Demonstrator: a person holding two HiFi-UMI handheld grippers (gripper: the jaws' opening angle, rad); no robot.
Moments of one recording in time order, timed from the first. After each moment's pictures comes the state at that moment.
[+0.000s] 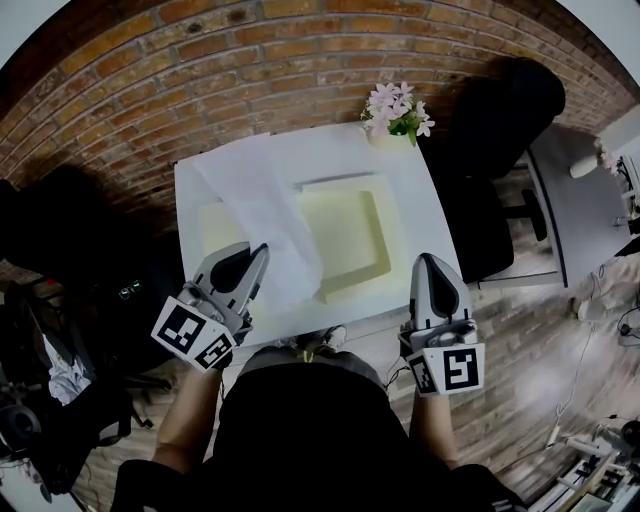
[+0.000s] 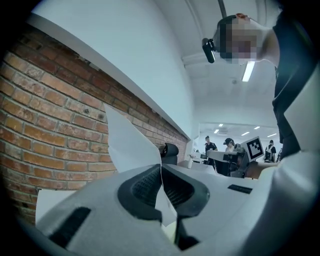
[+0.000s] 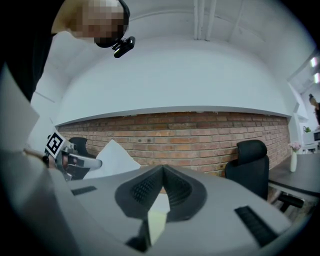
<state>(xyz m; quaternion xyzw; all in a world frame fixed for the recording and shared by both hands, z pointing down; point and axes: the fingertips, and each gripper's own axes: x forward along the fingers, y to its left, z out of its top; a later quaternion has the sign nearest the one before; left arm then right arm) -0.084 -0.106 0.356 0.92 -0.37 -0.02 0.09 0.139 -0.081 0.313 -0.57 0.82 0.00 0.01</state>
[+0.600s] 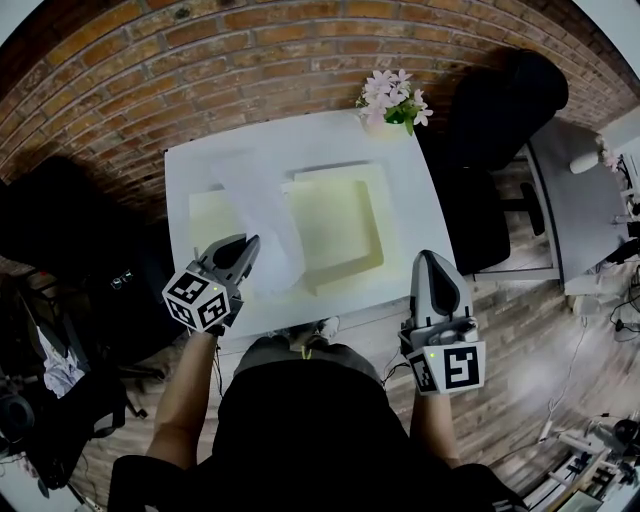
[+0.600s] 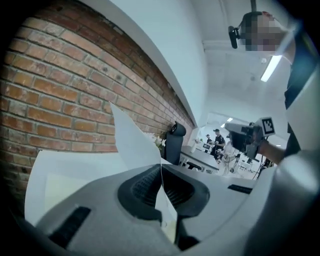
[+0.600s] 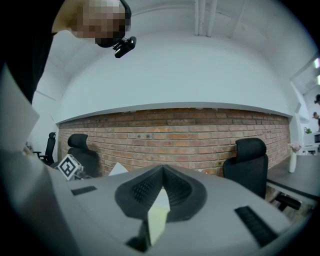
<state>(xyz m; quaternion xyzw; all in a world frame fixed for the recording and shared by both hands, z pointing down) -0.097 -0.134 0.494 0.90 -0.37 0.05 0.20 0.158 -0.083 0.329 -0.57 0.82 -0.01 -0.03</state>
